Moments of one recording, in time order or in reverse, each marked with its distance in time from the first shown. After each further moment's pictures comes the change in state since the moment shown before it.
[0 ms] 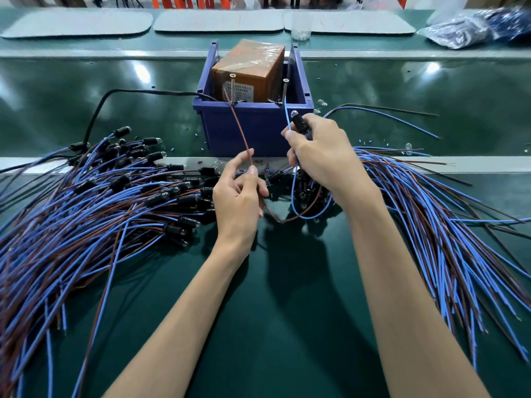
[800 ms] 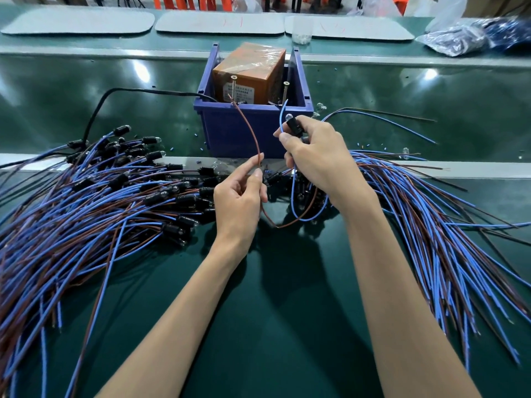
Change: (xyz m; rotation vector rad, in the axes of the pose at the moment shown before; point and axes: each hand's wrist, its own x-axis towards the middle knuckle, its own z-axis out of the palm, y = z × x) left_hand -0.001 0.002 0.002 0.004 -0.022 0.000; right_hand -0.003 -0.005 -0.001 0.012 -0.033 -0.050
